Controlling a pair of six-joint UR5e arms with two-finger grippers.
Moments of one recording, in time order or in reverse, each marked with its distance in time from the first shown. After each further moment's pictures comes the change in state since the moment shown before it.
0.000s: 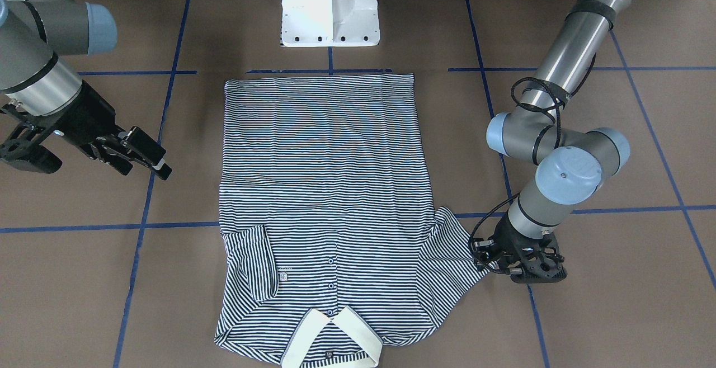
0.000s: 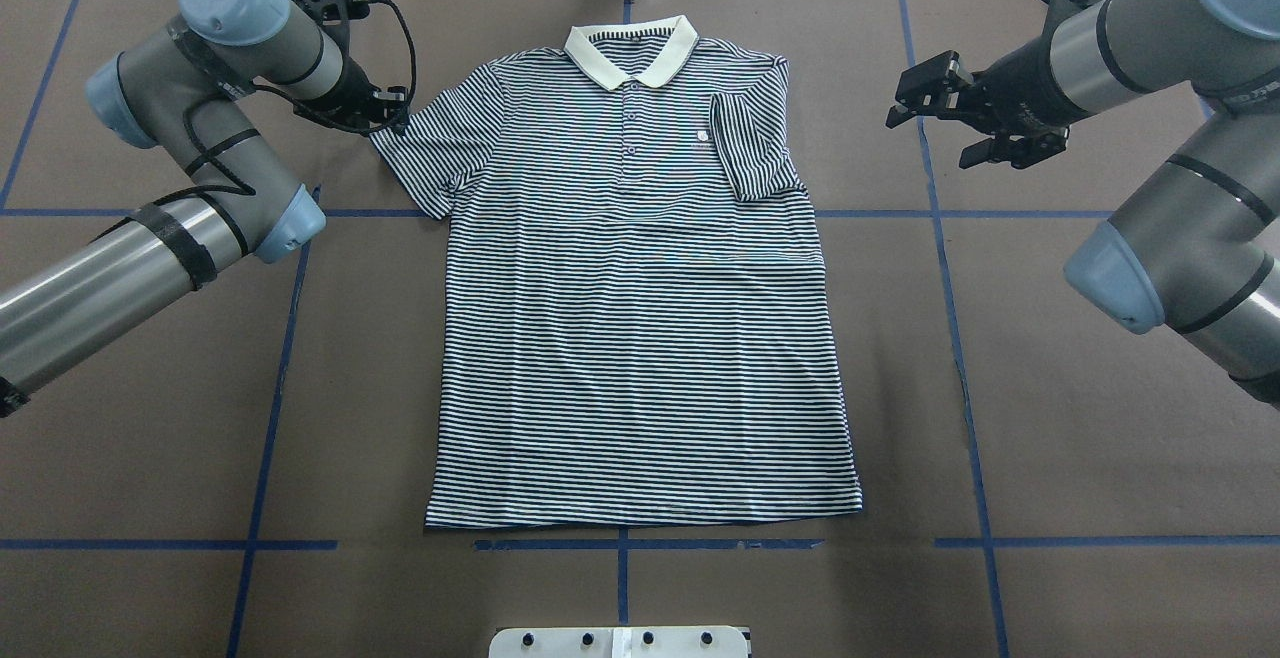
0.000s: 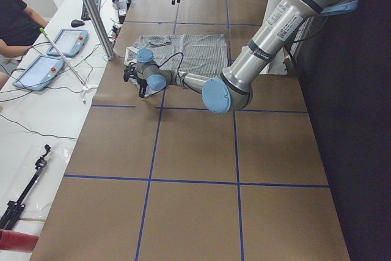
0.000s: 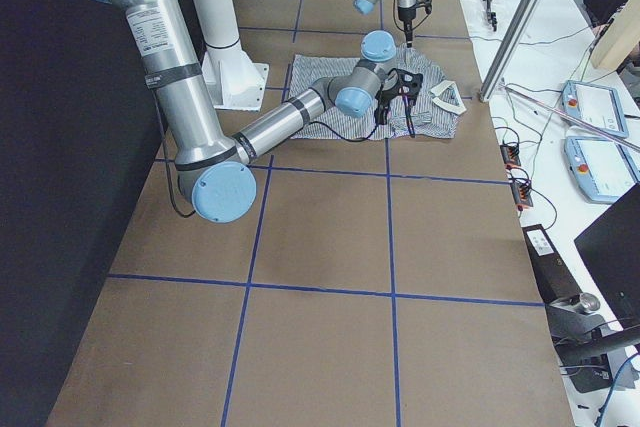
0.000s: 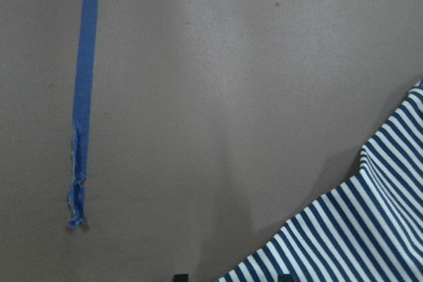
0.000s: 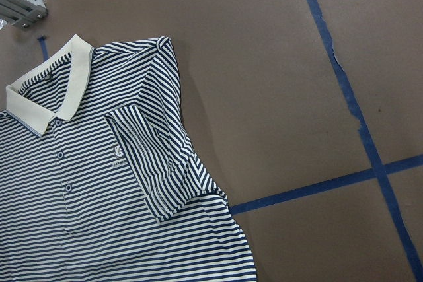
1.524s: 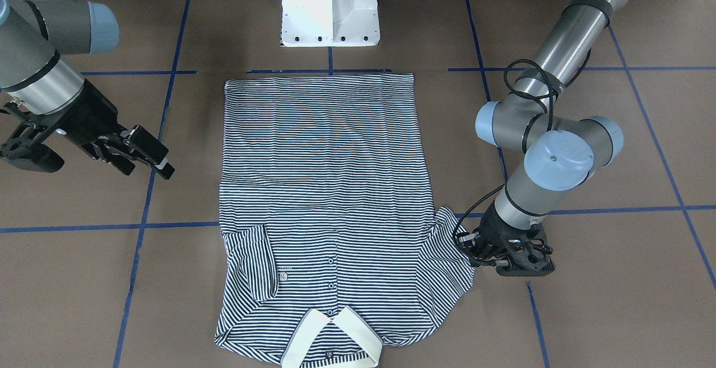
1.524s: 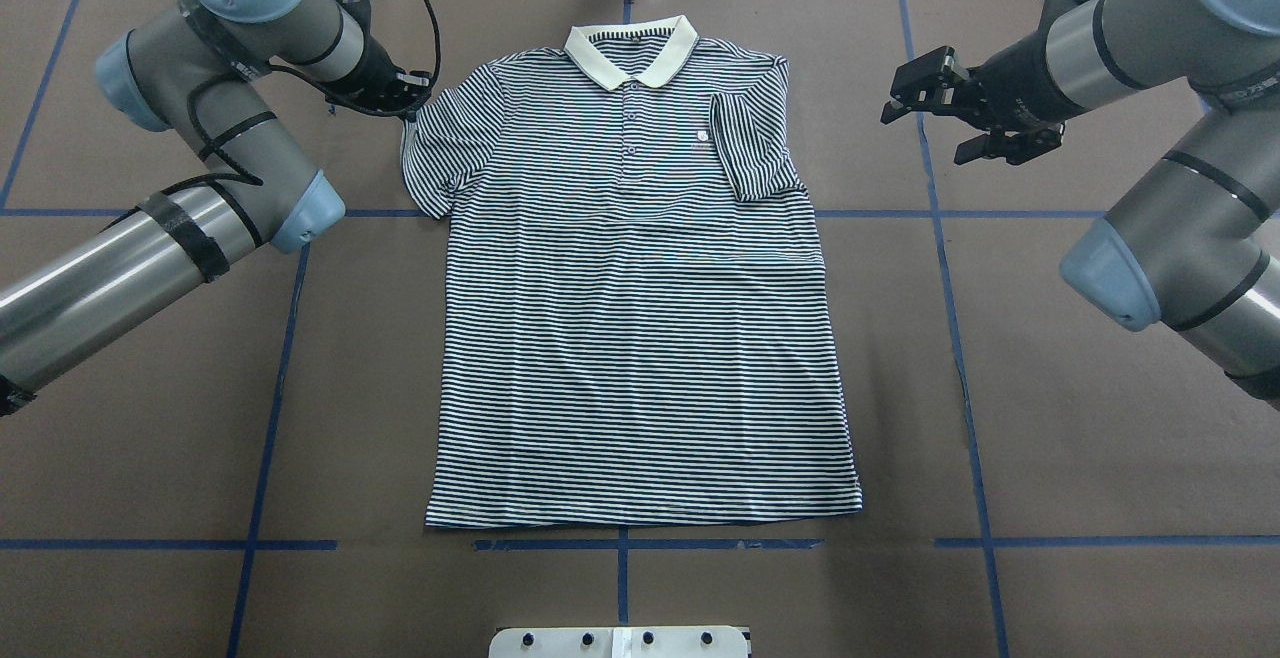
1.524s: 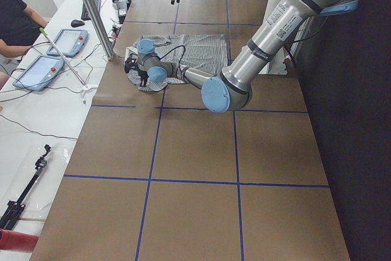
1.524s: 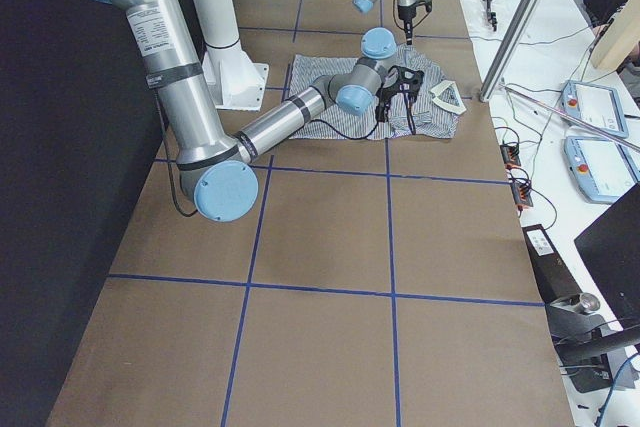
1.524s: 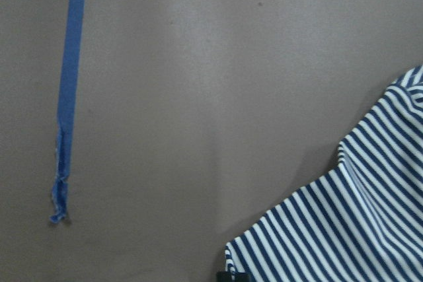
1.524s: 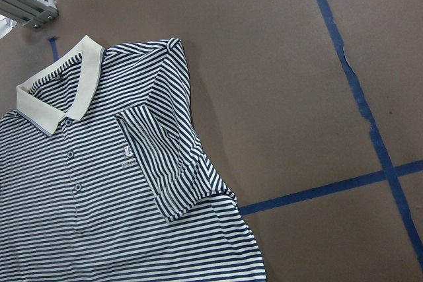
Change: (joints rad) left arm 0.006 -0.026 -0.119 0.081 -0.011 -0.055; right arm -0.001 0.011 0.000 0.000 -0.002 0.001
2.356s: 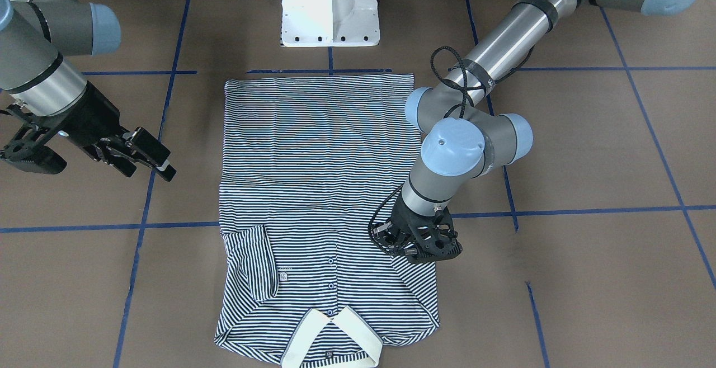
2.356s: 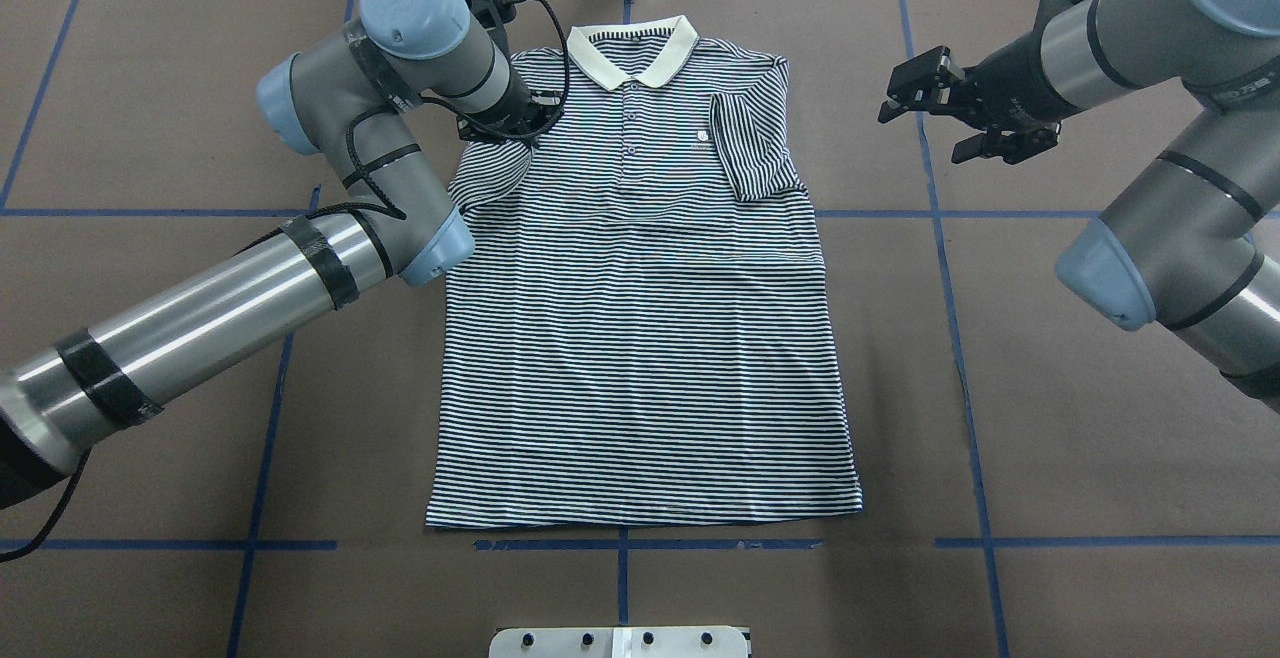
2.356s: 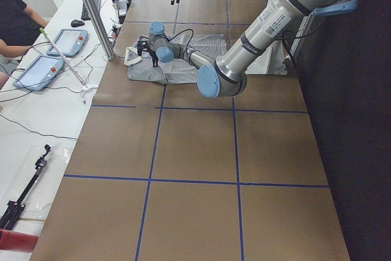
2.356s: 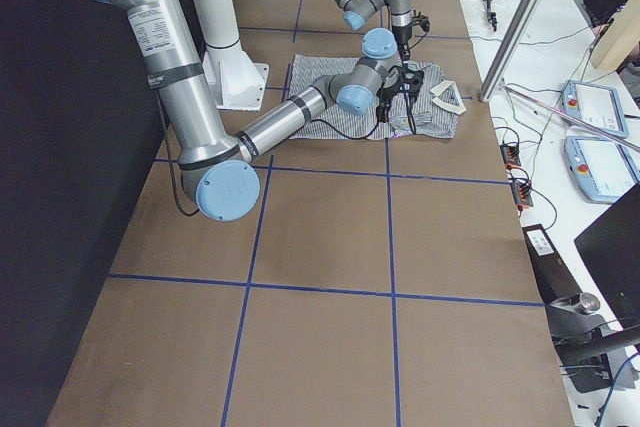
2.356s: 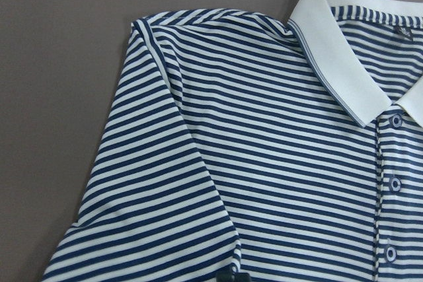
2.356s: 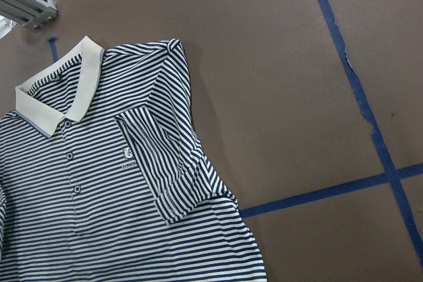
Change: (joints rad) left arm 0.126 -0.166 0.115 -0.015 0.073 -0.254; right arm -0.005 0.005 -0.006 -0.001 -0.010 -0.001
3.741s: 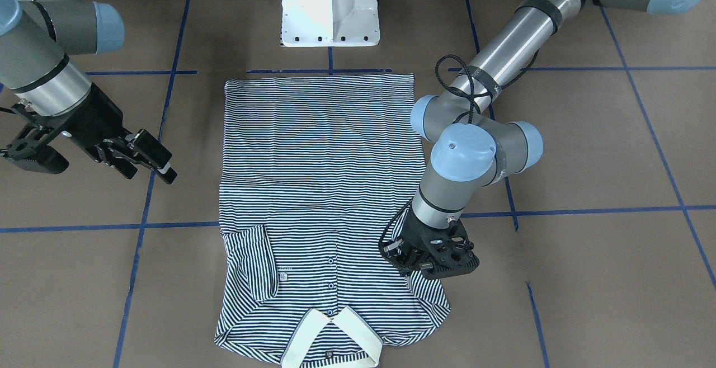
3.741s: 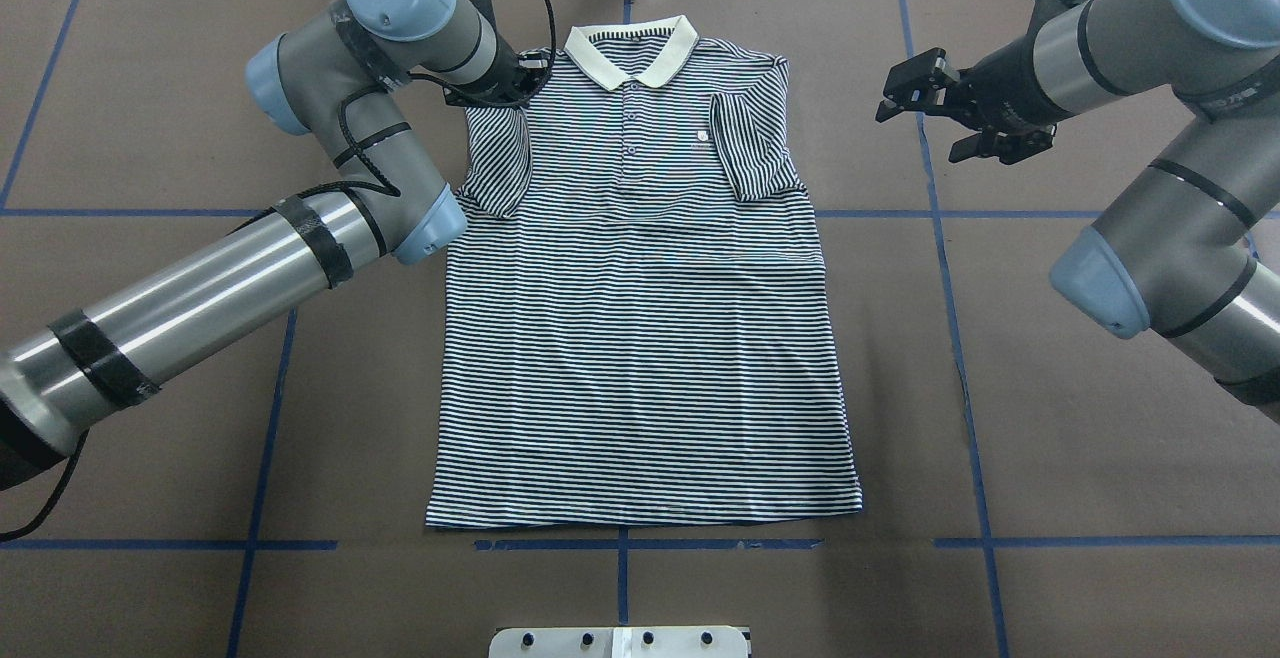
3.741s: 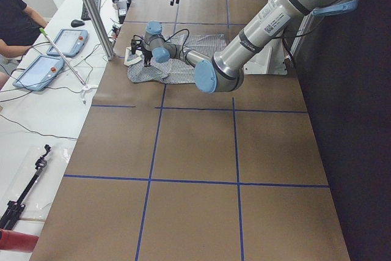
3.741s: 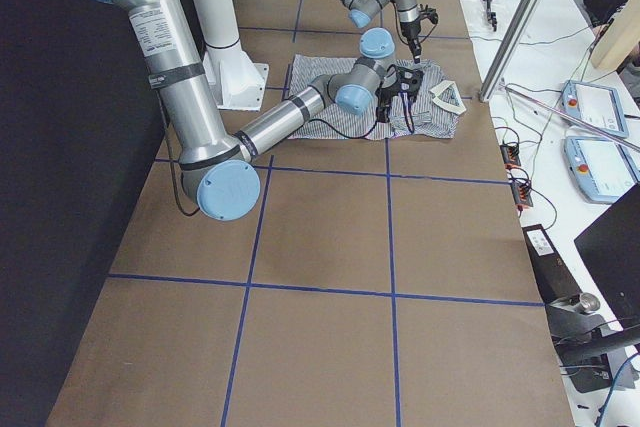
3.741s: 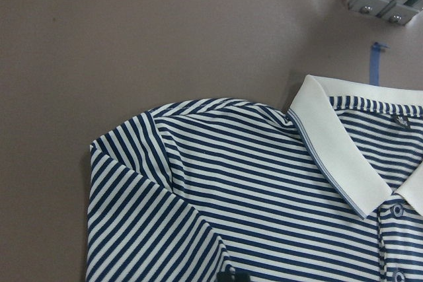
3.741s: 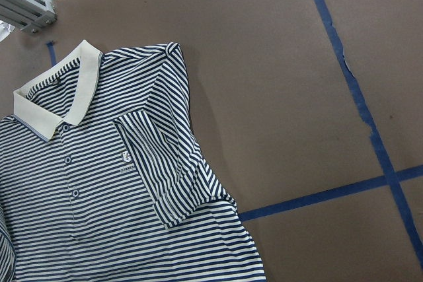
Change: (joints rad) left arm -0.030 -0.012 0.027 -0.049 0.085 -0.007; right arm -0.024 -0.002 0.007 -0.001 -0.064 0.025
